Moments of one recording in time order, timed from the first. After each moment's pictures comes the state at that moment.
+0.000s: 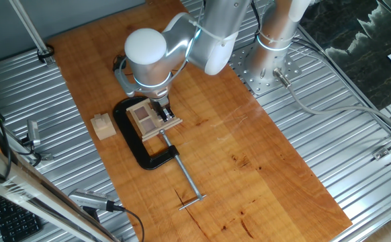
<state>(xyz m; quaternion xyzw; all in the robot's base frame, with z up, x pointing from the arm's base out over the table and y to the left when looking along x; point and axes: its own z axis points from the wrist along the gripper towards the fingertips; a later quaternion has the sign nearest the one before) 0.467 0.032 0.017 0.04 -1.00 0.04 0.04</state>
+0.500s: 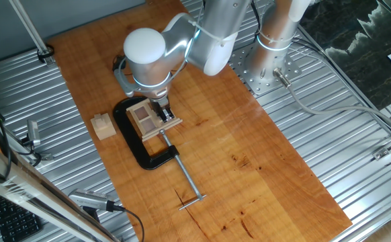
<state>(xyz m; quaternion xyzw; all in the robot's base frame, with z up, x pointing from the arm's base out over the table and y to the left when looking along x) 0.469 0.037 0.017 0.03 -1.00 0.04 0.04</state>
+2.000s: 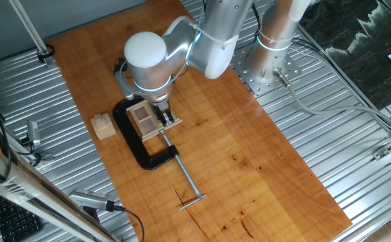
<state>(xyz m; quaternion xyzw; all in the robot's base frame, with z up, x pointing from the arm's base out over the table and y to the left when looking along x) 0.473 0.051 0.016 0.00 -1.00 0.04 0.04</state>
